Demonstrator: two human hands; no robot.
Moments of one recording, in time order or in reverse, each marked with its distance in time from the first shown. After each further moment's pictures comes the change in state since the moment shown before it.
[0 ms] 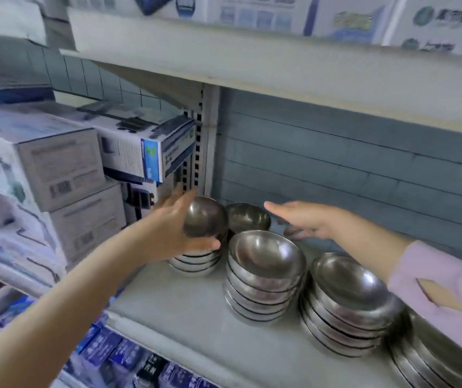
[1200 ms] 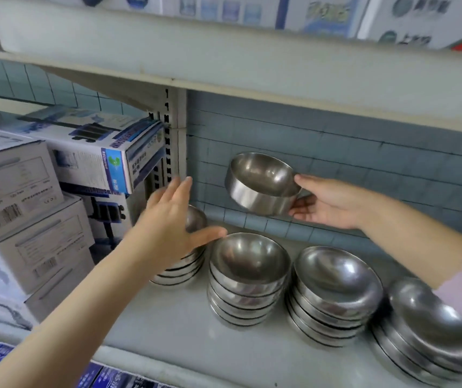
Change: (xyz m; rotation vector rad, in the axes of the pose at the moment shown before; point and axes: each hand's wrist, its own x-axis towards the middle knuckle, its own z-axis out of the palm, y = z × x) left_hand 0.012 0.042 -0.001 -0.031 0.128 0.087; right_hand -0.057 0.007 -0.041 0.669 0.126 -0.102
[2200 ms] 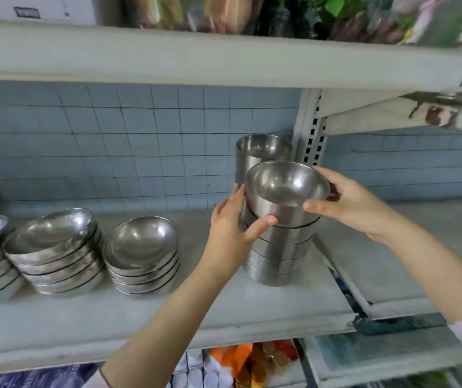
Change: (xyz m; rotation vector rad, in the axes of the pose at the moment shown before) left_hand -0.085 0.446 0.267 -0.715 -0.093 0.373; right_hand -0.293 0.155 -0.400 -0.398 0.346 -0.360
